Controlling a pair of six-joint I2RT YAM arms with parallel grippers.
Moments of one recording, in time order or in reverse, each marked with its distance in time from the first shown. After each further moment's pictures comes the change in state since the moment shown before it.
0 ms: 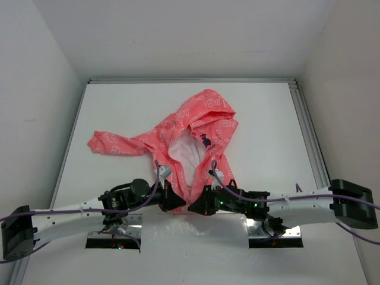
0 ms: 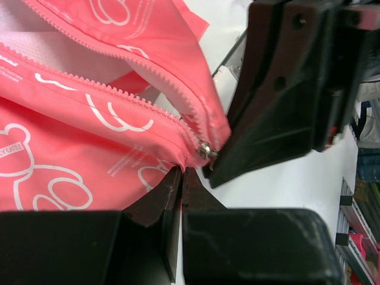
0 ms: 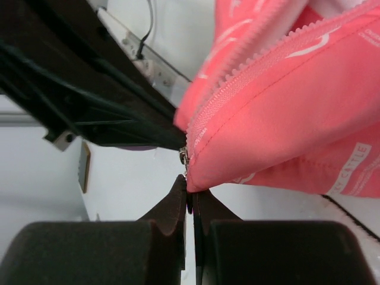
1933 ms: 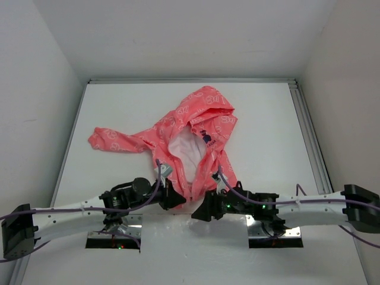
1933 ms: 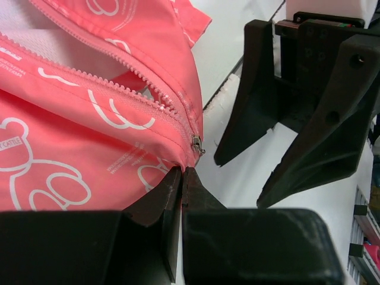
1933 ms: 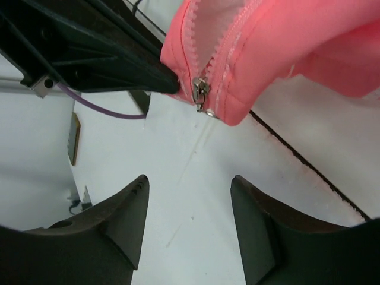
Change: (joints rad) left arm 0.000 0.034 0.025 -0.012 -0.042 0.035; right arm -0.006 -0.185 -0.048 -0.150 -0.093 -0.064
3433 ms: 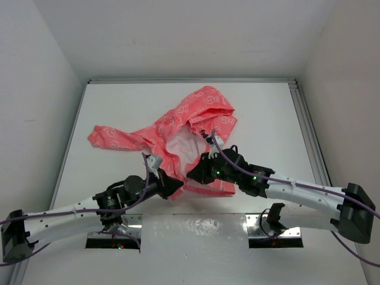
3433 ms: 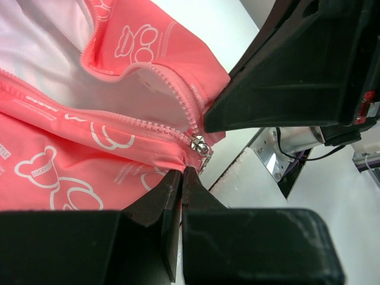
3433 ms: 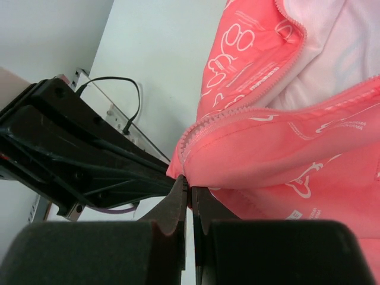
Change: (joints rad) left arm 0.002 -0.084 0.058 -0.033 -0.255 0.053; right arm -0.322 0.220 0.431 -0.204 -0.030 -0.283
